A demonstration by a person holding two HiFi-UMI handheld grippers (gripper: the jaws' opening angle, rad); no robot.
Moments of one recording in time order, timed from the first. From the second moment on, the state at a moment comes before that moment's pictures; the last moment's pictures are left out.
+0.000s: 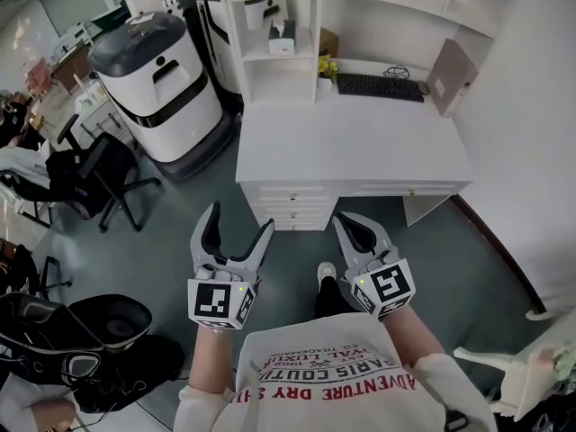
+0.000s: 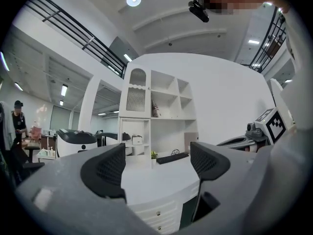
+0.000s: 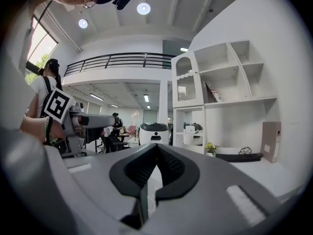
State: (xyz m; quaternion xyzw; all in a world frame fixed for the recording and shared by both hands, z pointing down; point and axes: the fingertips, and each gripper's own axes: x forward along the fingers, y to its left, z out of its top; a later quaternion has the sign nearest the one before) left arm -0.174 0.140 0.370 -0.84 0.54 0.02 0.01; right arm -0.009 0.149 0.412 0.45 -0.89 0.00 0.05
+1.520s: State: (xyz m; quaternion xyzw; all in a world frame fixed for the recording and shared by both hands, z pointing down) left arm -0.093 -0.299 0.387 -0.81 0.59 -0.02 -0.02; right arm 0.069 -0.267 0.393 0.42 -0.91 -0.01 0.06
